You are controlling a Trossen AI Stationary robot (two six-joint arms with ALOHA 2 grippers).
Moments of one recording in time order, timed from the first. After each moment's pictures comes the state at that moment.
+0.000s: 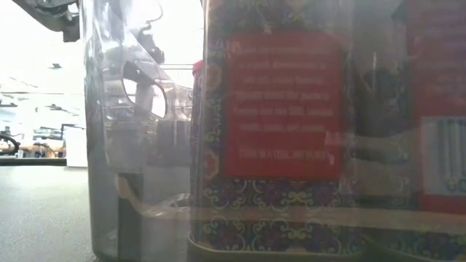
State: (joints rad) left arm 0.45 0.94 0.57 0.07 -0.65 -0.04; right arm 0.22 0.93 0.27 -0.08 0.19 0.37
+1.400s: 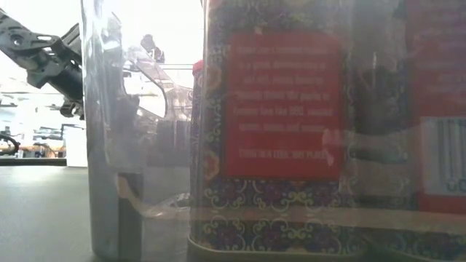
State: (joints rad) left arm 0.45 0.91 0.20 0.18 -0.79 -0.39; right arm 0.22 0.93 0.27 -0.05 0.21 0.35
